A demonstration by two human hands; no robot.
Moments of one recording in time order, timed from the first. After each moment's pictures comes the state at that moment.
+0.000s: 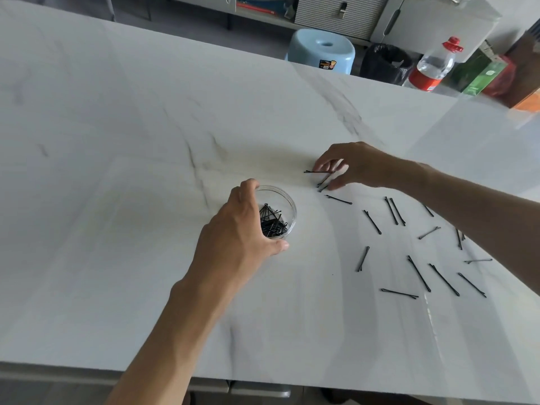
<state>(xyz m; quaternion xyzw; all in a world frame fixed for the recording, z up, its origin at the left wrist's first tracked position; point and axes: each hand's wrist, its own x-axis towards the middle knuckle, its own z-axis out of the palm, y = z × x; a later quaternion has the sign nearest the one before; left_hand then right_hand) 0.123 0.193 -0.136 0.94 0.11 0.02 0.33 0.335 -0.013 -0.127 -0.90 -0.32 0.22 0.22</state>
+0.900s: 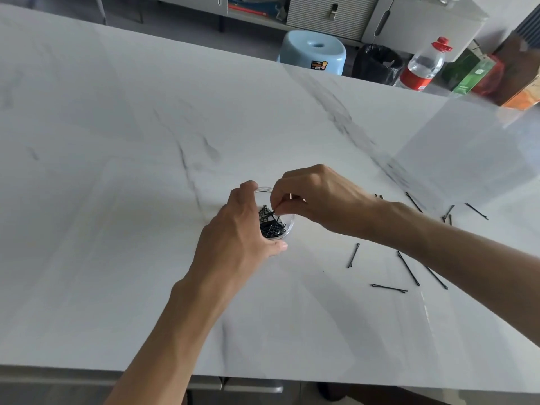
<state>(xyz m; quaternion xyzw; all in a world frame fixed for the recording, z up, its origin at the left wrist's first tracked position) 0.124 0.182 -0.133 0.94 0.09 0.01 0.33 0.221 0.039 -0.087 -0.86 -0.47 0.10 0.17</state>
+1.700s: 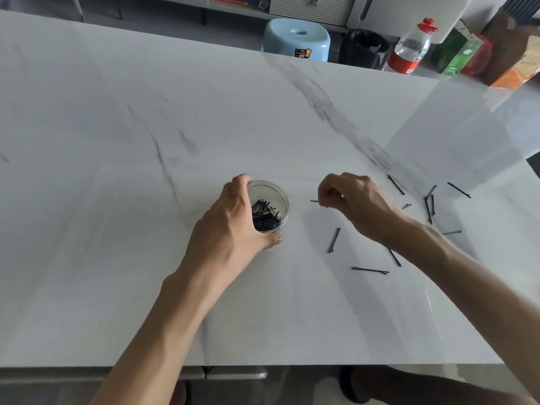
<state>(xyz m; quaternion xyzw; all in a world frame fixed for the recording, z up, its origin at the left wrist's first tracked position) 0.125 0.161 -0.139 0.94 0.06 0.02 0.34 0.228 -0.065 -0.141 -0.94 -0.27 0.04 0.21</state>
